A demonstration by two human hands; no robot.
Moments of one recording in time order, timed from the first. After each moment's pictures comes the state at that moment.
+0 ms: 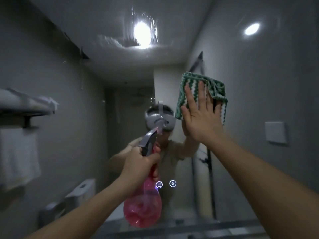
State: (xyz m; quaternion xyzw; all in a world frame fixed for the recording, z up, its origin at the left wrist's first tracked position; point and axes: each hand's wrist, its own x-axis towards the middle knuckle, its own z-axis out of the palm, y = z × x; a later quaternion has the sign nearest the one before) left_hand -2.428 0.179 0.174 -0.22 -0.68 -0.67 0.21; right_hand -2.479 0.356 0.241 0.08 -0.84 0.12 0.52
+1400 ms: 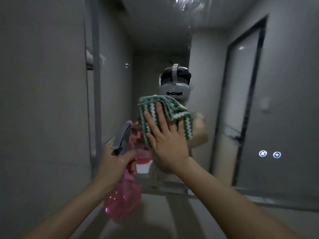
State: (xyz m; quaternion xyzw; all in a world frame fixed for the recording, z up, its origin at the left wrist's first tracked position) left_hand -2.384 -0.124 0.092 -0.10 -0.67 -0.67 0.30; right_hand -2.482 0.009 0.103 0.21 -0.79 -0.04 0.57
